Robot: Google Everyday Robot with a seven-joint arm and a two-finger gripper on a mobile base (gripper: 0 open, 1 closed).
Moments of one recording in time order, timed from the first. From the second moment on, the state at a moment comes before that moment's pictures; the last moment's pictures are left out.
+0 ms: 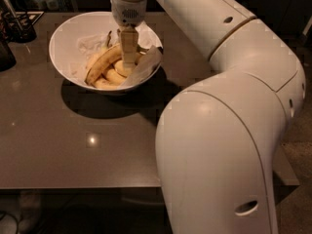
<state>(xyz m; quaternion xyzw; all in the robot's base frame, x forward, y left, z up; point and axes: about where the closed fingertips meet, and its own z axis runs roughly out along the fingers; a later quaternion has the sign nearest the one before) 0.681 0.066 0.921 -0.75 0.65 -0.02 0.12</state>
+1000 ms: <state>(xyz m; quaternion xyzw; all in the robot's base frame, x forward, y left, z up) 0.690 0.081 0.914 -0.75 0.65 0.00 0.12</state>
